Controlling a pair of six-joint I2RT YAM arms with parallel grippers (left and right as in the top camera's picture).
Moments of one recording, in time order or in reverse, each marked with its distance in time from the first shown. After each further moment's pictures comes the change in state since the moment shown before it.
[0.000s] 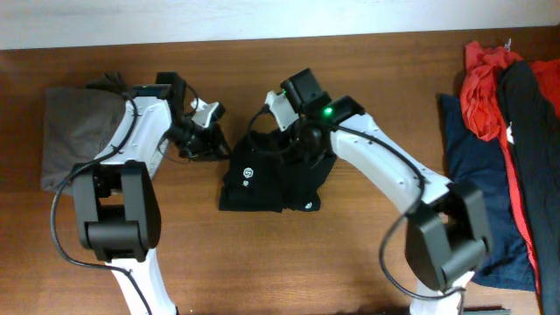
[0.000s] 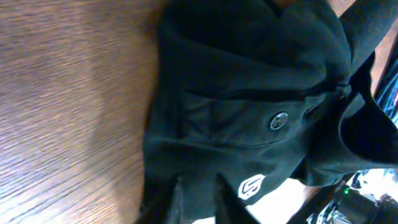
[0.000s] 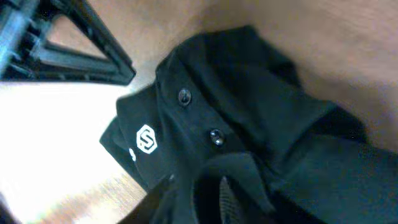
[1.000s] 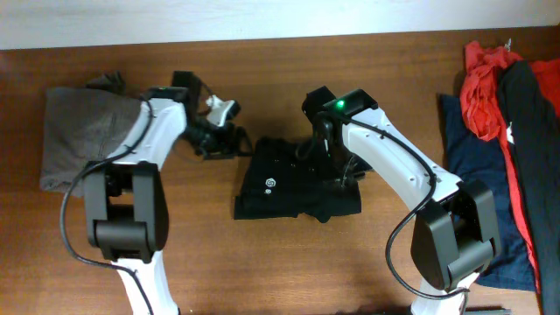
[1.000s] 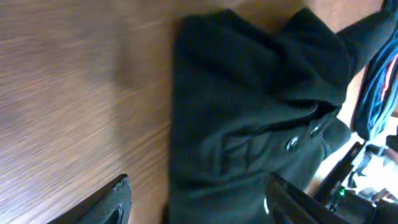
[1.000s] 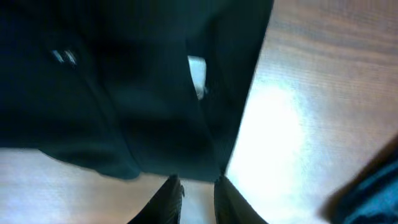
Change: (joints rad) left arm -0.070 0.000 -0.025 0.105 0.053 -0.031; right arm -0.063 -0.035 0.012 -0.563 0.428 0.243
